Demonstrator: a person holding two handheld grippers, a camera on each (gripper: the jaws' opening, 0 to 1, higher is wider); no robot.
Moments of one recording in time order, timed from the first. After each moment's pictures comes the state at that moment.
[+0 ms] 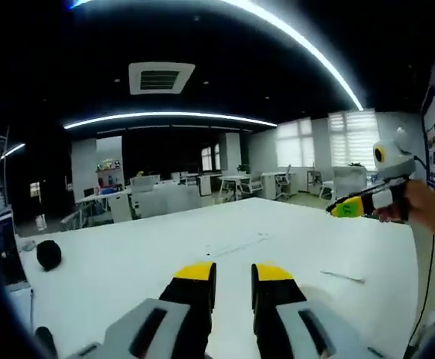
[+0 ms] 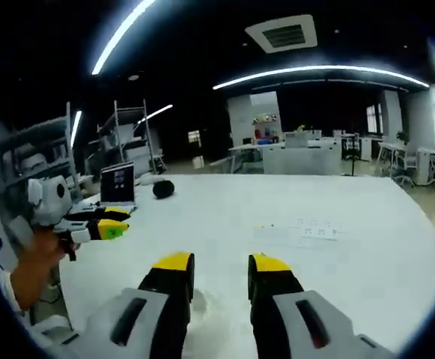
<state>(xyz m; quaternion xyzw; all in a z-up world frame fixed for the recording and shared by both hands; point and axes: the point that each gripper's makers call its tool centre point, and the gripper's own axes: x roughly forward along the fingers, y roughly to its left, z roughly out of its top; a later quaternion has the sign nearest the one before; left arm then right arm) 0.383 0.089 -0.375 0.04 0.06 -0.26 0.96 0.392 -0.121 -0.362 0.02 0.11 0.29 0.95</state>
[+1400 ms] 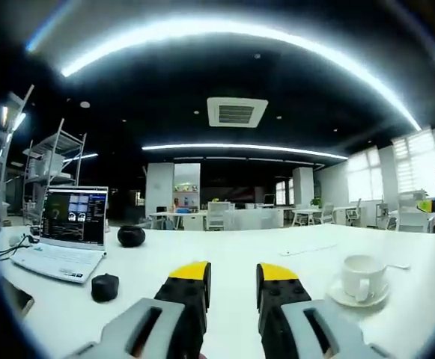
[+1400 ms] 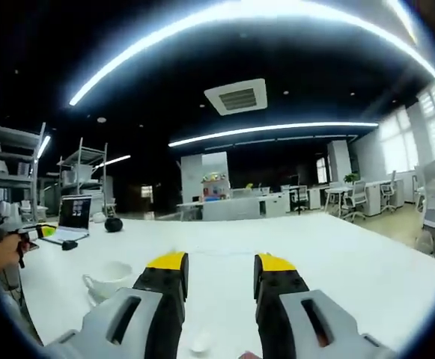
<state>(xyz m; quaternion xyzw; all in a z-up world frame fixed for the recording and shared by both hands) 0.299 0.229 -0.438 0.00 -0.03 -0.05 1.00 0.311 -0.282 -0.415 0.03 -0.02 0.13 0.99</state>
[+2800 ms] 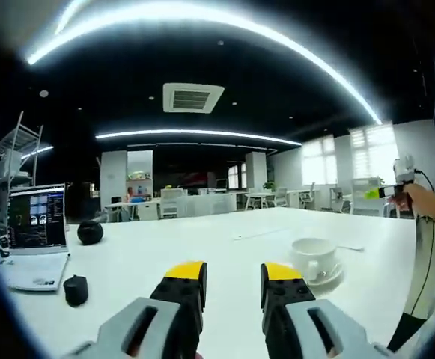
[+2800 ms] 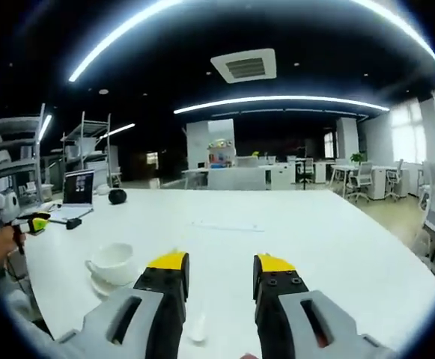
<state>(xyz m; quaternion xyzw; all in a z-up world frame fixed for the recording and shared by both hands) 0.268 0.189 -0.435 0.03 0.02 -0.22 0.97 0.339 -0.267 -0.416 0.00 0.10 0.17 0.98</state>
